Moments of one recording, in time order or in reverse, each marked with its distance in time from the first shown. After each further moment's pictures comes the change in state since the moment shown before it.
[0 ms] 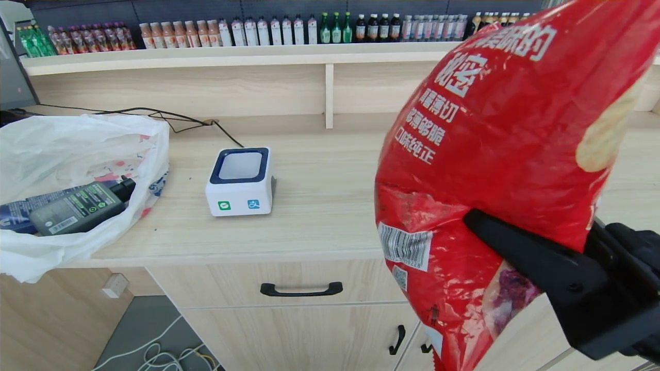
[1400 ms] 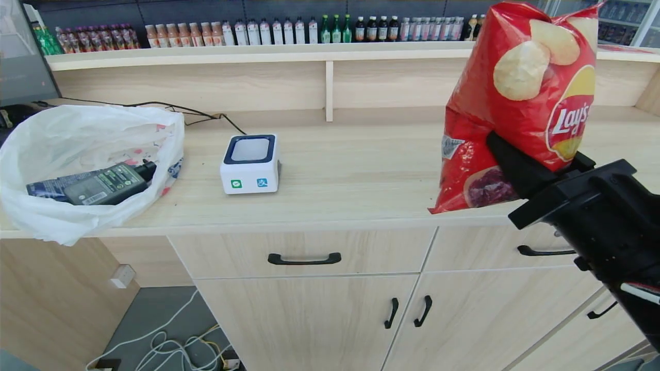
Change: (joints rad) left arm 0.000 0.000 0.000 0.000 0.000 0.000; right arm -0.114 0.059 -0.082 0.000 -0.576 -0.416
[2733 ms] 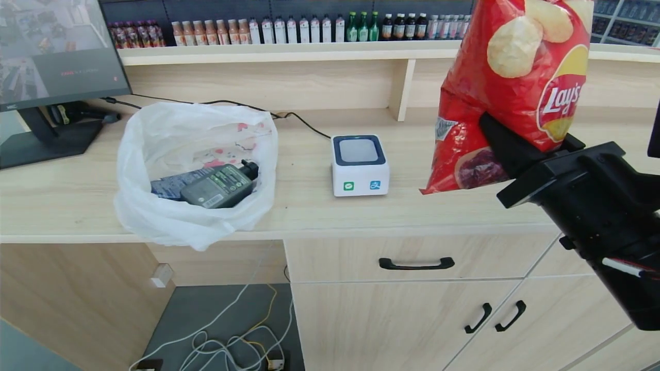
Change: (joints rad) left arm 0.000 0.000 0.000 0.001 0.001 -0.006; right arm -0.004 0.042 -0.082 0.000 0.000 -0.001
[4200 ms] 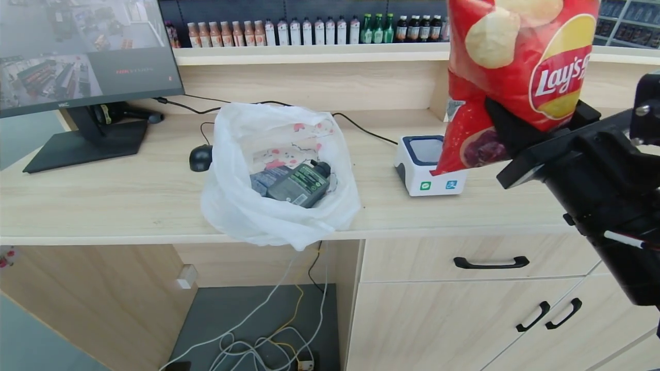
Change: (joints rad) left arm 0.000 0.000 0.000 -0.001 -0.001 0.011; right arm -0.024 0.009 -0.074 0.000 0.011 -0.334
